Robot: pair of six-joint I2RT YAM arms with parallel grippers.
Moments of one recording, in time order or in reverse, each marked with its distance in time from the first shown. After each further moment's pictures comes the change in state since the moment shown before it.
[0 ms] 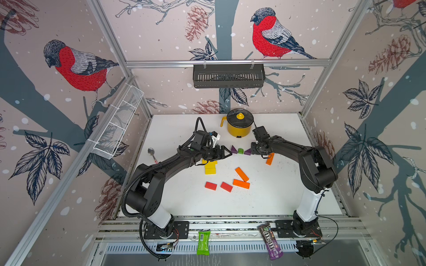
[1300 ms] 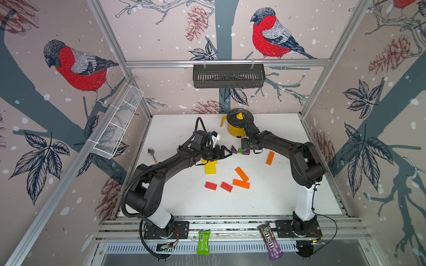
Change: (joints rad) left arm 0.000 -0.003 0.000 0.002 -0.001 0.000; right arm 0.091 0.153 0.235 -0.063 0.108 -0.020
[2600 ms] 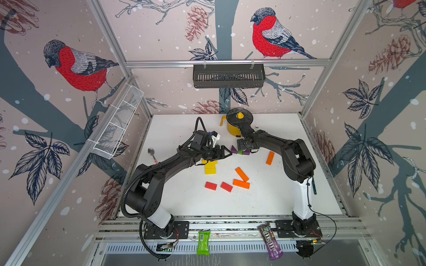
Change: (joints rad) left arm 0.000 -0.001 0.000 0.000 0.000 0.000; right arm 0.018 0.080 0.078 -0.035 0.000 -0.042
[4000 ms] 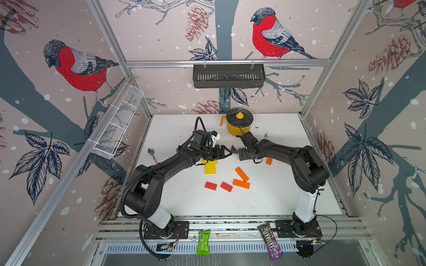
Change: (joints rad) left arm 0.000 -0.009 0.000 0.000 0.000 0.000; right arm 0.054 -0.193 -0.298 0.070 0.009 0.033
